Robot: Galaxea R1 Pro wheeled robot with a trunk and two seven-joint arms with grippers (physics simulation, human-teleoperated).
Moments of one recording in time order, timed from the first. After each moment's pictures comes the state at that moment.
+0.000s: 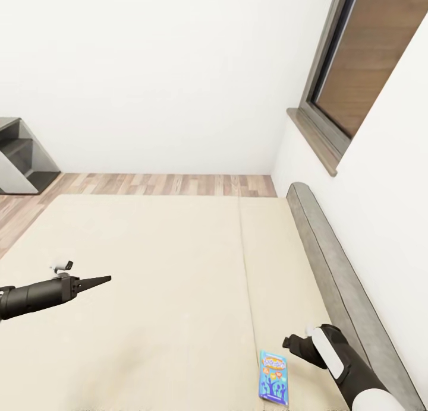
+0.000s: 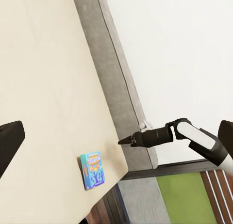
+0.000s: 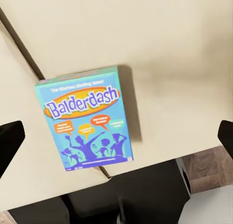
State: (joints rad) left arm -0.41 0.42 0.35 -1.40 0.19 1.02 -1.42; right arm -0.49 -0.11 -0.01 -0.76 -0.57 0.79 -0.27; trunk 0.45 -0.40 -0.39
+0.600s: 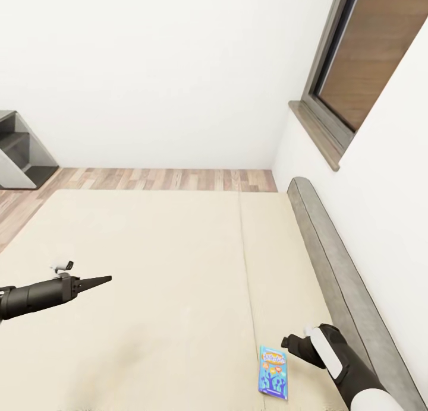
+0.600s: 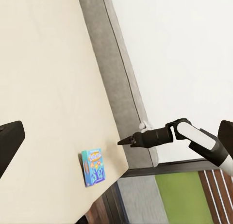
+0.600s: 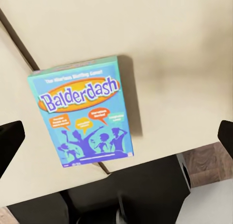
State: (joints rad) left arm -0.41 0.42 0.35 -1.40 0.19 1.02 -1.42; right arm -0.49 -0.10 -0.01 -0.76 -0.57 0.79 -0.27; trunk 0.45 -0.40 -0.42
